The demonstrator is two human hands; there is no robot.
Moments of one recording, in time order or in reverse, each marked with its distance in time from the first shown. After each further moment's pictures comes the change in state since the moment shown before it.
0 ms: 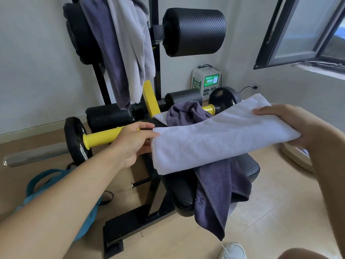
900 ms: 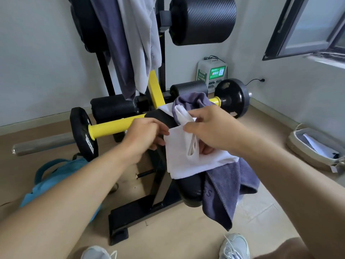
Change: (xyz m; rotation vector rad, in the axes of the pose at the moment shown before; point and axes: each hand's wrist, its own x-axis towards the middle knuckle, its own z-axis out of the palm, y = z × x) left_hand -0.017 -0.004 0.006 0.288 -0.013 0.132; right_hand -0.041 0.003 0.149 -0.577 -0.231 -0.416
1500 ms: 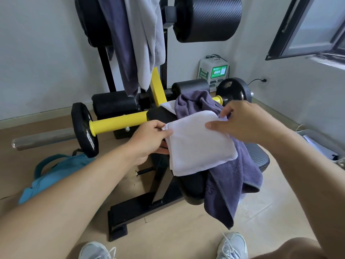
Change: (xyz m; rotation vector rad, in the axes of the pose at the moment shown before) left_hand 0.009 -0.022 0.006 -0.124 -0.096 -0.110; right_hand 0.003 0.029 -0.039 -0.462 0.142 0.145
